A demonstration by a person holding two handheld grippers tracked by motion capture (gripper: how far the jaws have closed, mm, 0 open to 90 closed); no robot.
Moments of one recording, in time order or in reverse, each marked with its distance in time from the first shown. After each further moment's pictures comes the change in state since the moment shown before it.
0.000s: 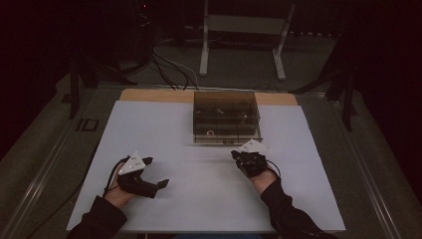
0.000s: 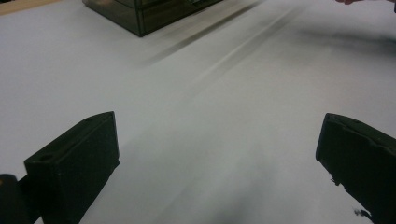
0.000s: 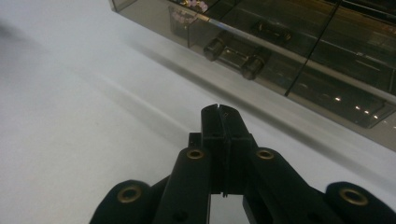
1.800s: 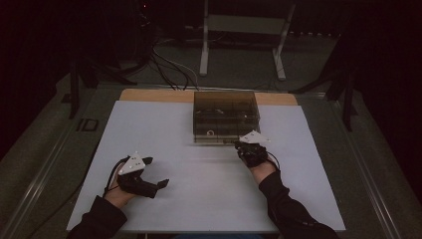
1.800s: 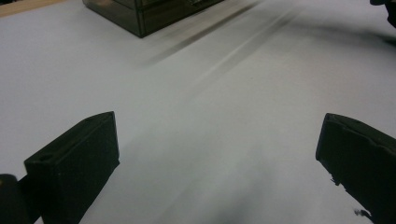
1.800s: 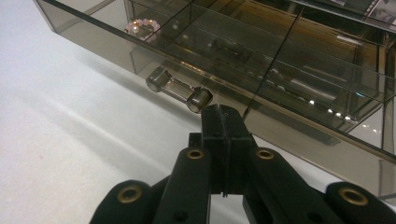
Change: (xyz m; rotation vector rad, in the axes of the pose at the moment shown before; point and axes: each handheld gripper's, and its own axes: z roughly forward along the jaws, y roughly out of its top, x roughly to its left) left arm 0.000 0.000 0.000 0.002 0.003 0.003; right arm -0.017 0.012 0.016 -0.016 -0.088 0.016
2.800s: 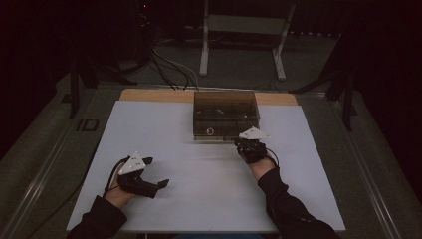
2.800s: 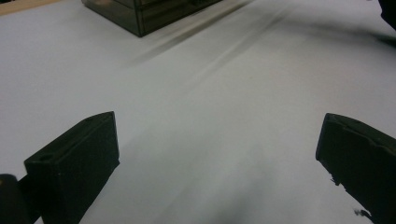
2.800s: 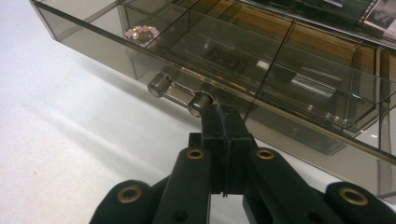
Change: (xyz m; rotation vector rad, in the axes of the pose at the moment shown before) left arm 0.000 0.000 0.000 0.001 0.000 0.001; right arm -0.004 0.008 0.005 -0.005 0.000 0.014
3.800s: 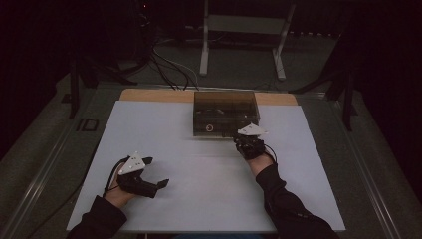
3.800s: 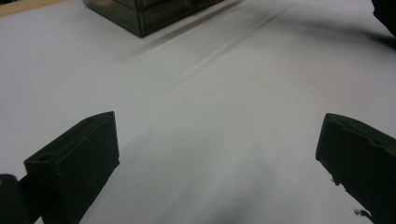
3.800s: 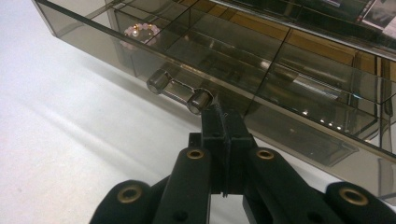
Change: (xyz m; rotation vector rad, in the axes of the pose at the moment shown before) left arm 0.000 0.000 0.000 0.000 0.003 -0.002; right arm -0.003 0.008 0.010 0.005 -0.008 0.004
